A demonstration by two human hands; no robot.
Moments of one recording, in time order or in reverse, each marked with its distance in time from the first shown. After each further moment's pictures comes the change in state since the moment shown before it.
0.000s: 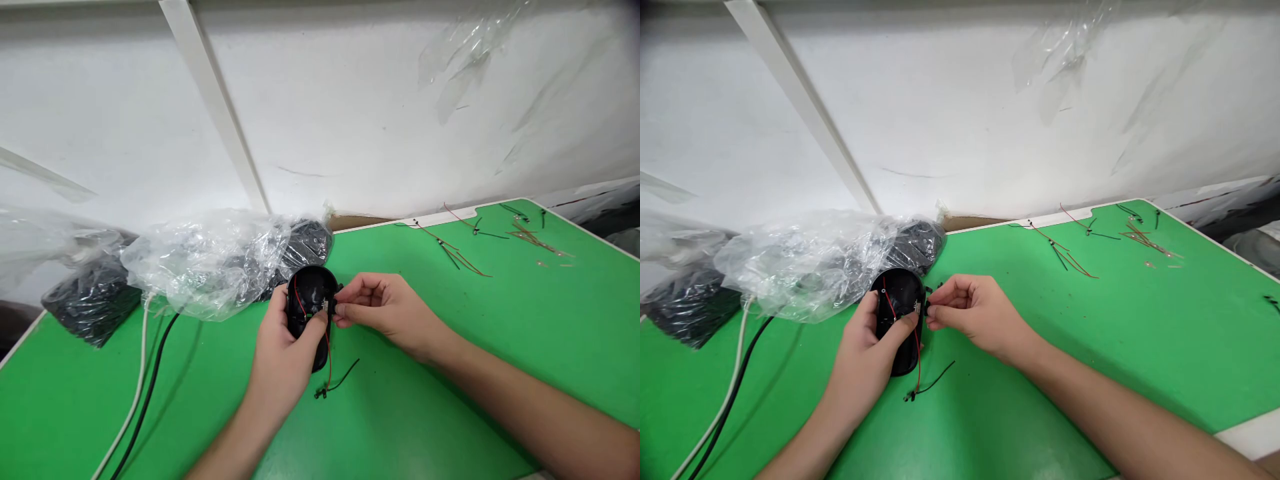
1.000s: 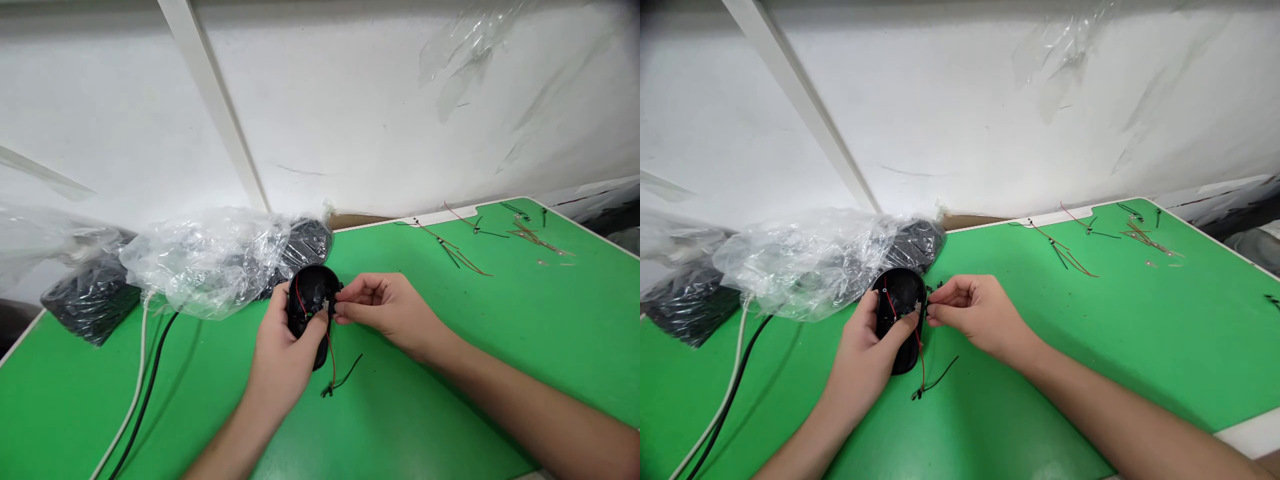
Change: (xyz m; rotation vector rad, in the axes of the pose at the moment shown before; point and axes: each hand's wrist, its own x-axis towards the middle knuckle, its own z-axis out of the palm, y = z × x) left_hand 0.000 -0.001 -0.001 0.061 0.008 0.038; right_hand 0.001 0.000 0.002 -0.014 0.061 0.015
